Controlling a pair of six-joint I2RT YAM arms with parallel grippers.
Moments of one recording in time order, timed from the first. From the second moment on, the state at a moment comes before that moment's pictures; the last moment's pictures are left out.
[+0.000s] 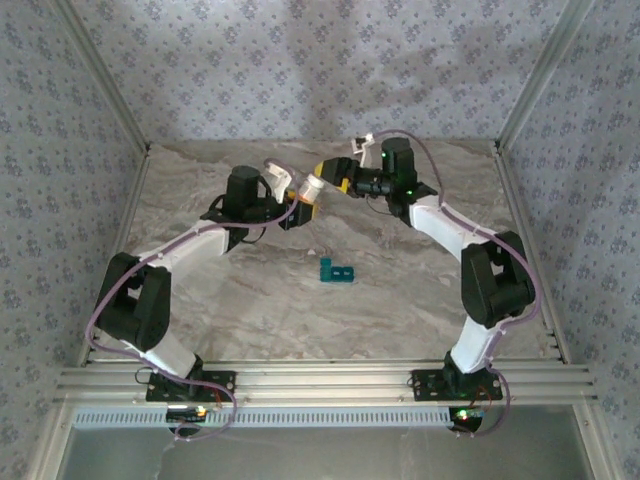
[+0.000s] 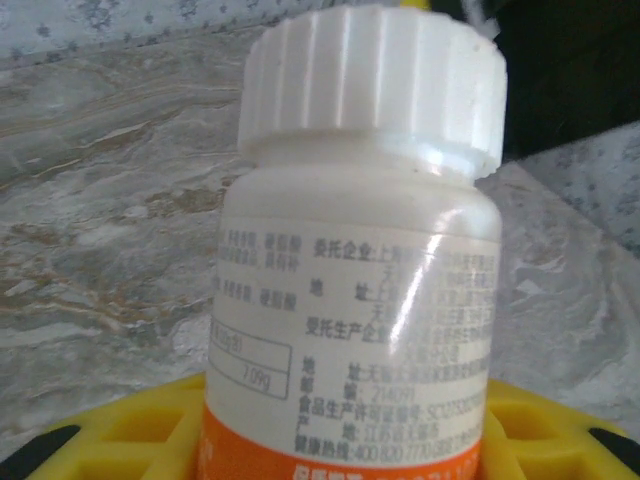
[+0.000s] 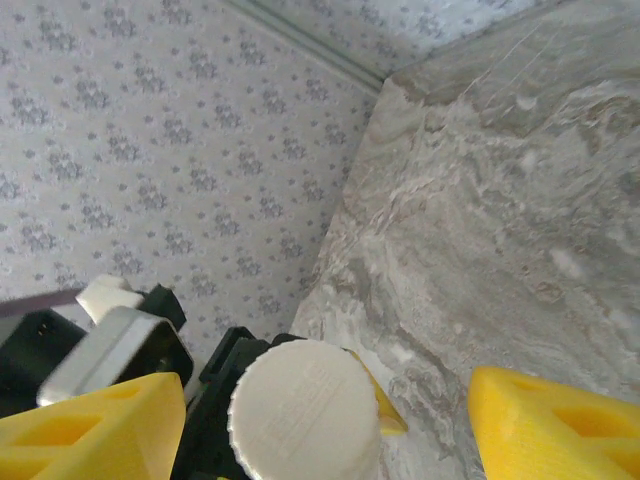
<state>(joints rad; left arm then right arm) -0.45 1.59 1.04 0.07 0.56 -0.10 0.37 1.73 1.29 0.17 -0.74 0.83</state>
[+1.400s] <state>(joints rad) -0.52 1.58 1.07 -0.02 0.40 0.04 0.44 1.75 1.37 -0.06 -0.59 0.90</state>
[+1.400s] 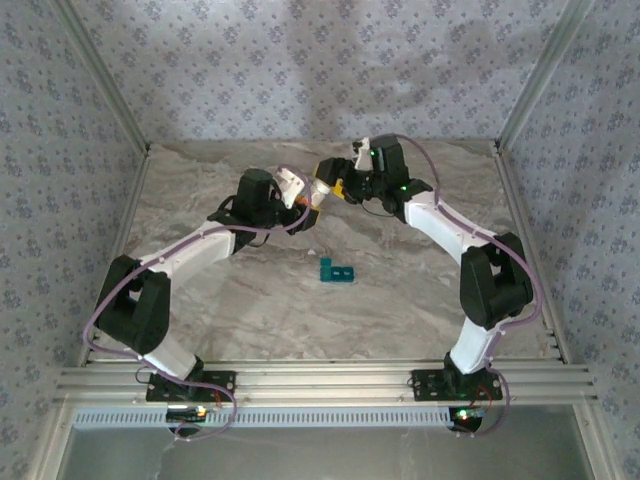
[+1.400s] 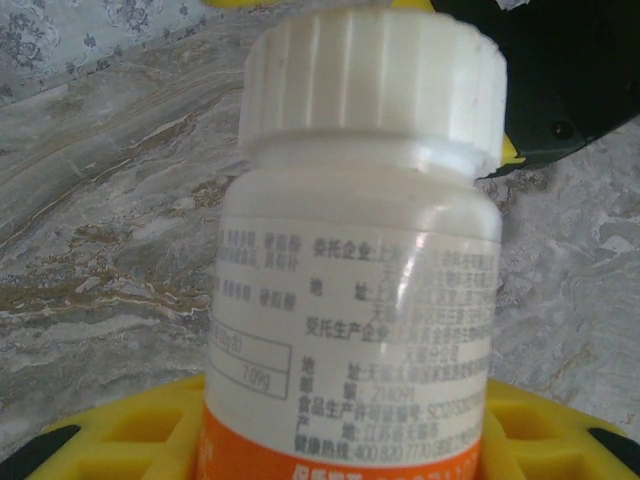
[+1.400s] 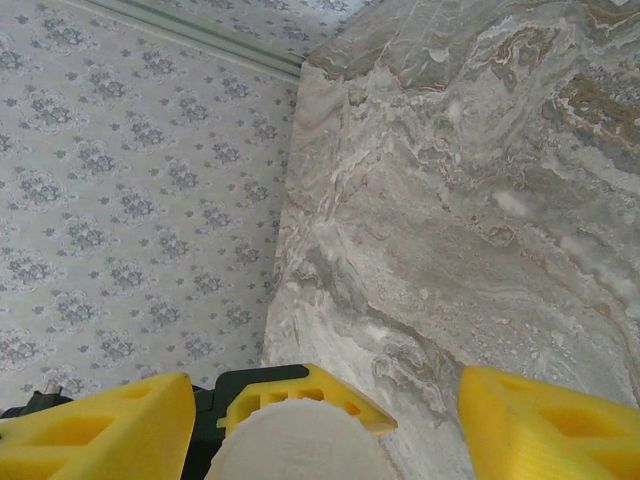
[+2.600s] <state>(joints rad) -0.47 1.60 1.06 0.05 0.54 -0.07 0.33 1.72 1.22 0.25 -0.77 0.87</state>
